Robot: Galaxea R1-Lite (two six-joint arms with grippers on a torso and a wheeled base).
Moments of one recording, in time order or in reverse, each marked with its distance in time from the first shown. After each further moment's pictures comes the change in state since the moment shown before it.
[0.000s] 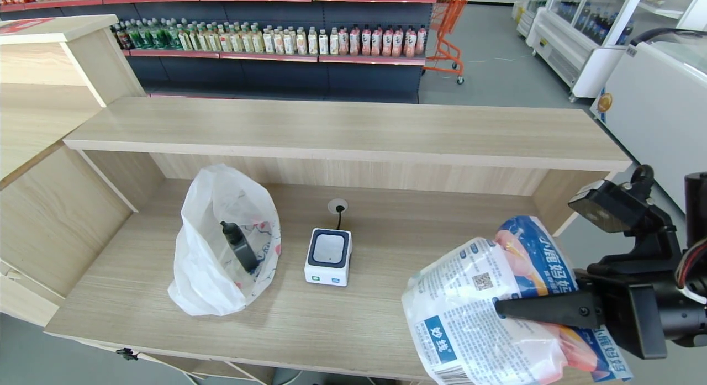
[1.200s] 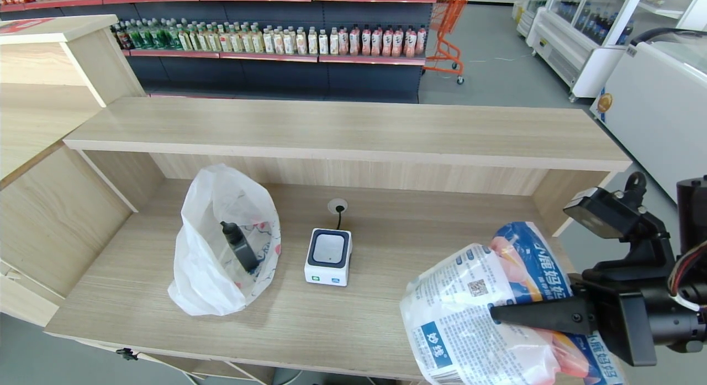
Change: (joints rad) left arm 0.000 0.000 0.000 0.000 0.000 0.000; right arm 0.016 0.006 0.016 -0.003 -0.035 -0.028
